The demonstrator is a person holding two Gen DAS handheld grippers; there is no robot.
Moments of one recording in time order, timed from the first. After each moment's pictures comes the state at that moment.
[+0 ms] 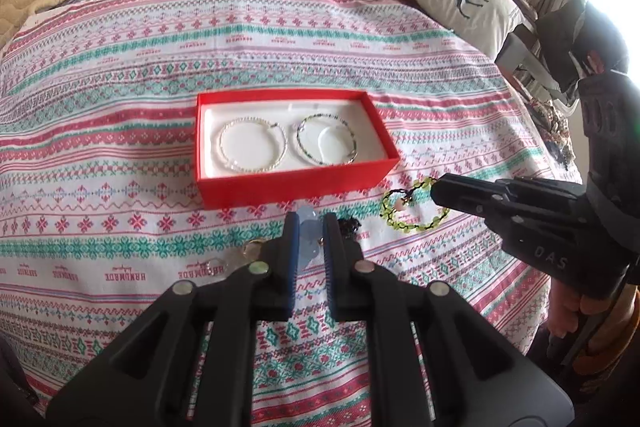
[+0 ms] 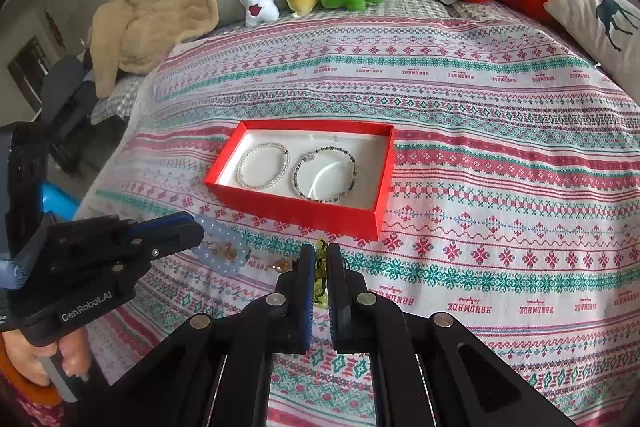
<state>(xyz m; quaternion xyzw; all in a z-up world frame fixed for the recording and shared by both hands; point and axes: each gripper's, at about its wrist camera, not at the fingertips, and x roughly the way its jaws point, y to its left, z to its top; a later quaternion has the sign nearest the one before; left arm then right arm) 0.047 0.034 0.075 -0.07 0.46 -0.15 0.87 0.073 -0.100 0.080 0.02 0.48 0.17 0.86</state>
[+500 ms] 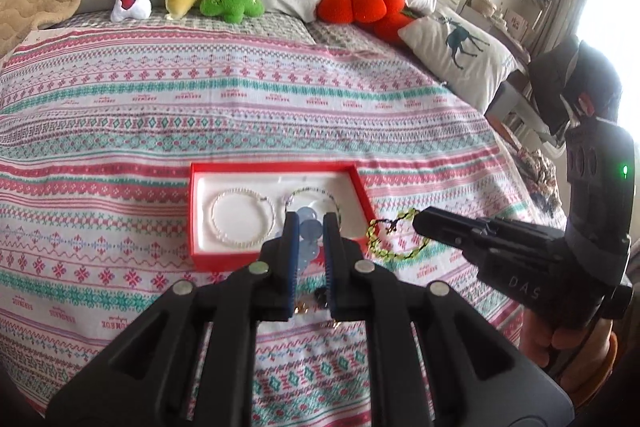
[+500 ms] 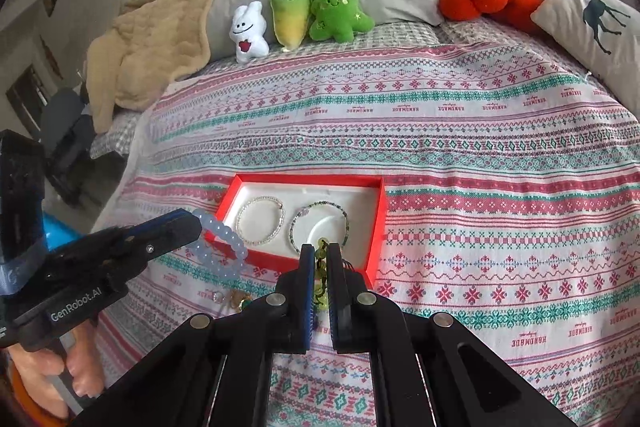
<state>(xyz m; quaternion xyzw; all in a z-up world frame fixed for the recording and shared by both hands) 0.081 0.034 0.106 -0.11 0.41 -0.16 0.89 0.098 -0.106 0.102 0.05 0.45 0.16 0.88</state>
